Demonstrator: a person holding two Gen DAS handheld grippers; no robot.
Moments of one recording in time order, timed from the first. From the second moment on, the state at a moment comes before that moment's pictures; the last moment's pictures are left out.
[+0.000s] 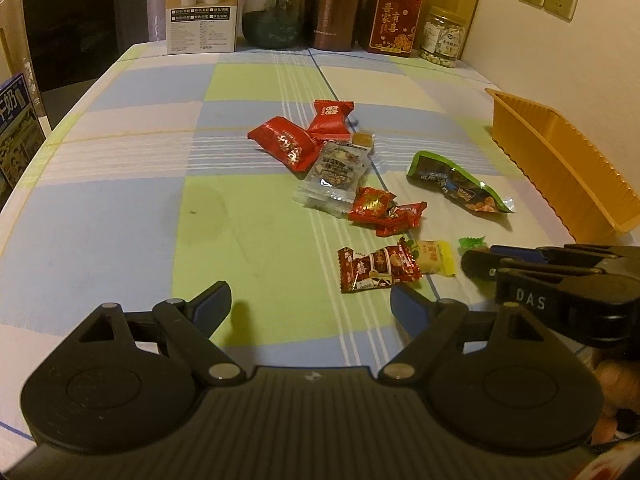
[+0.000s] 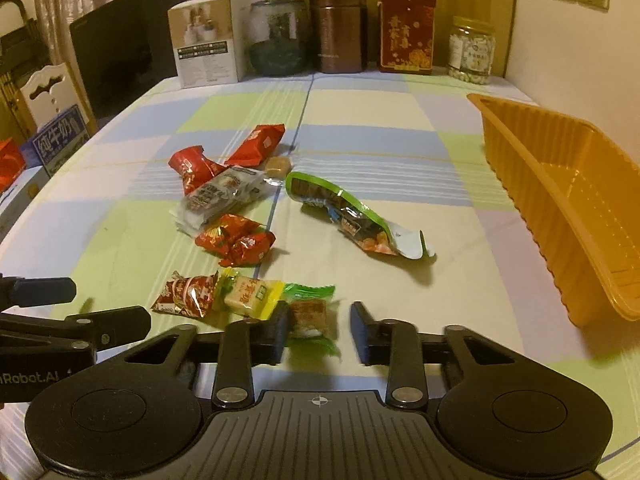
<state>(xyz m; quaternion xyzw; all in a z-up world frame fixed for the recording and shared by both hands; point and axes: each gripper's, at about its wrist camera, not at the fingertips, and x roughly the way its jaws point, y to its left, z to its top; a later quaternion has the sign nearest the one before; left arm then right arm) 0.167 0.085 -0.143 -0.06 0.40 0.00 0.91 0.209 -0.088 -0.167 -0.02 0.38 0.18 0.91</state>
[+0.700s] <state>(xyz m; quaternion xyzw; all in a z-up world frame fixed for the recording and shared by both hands) 0.203 0.048 -0.160 0.13 0.38 -0.14 0.90 0.204 -0.128 -0.163 0.02 0.38 0.14 0.91</state>
